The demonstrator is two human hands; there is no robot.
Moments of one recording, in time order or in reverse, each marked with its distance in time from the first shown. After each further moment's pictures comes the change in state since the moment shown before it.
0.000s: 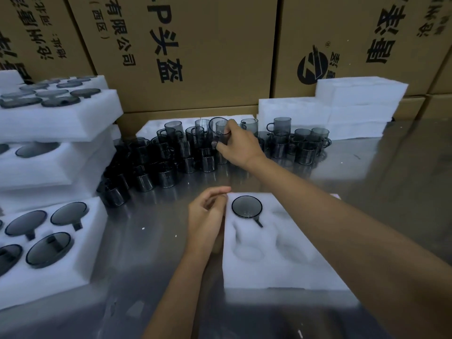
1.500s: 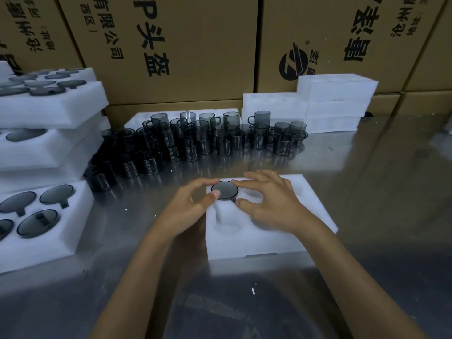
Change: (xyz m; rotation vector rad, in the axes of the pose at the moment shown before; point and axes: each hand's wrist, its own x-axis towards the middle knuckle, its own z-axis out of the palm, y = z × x) left_hand -0.018 0.020 -0.008 0.501 -0.381 0.137; right_hand -0.183 0.047 -0.072 -0.065 -0.204 0.001
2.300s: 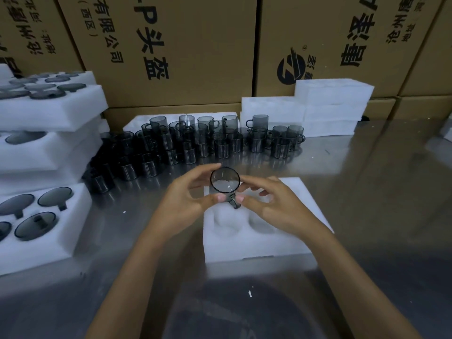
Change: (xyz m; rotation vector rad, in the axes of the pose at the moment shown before) left_hand -0.007 0.026 -0.005 -0.002 0.077 0.182; right_hand -0.011 -0.001 -0.011 0.399 0.040 -0.046
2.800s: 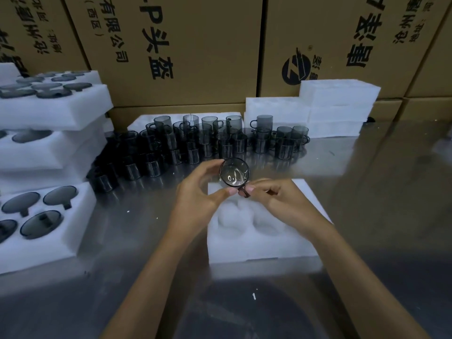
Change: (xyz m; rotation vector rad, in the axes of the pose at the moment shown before) left_hand 0.006 -0.011 0.026 -0.137 0.226 0.028; right_hand 0.008 -0.001 -0.002 0.216 0.017 0.106
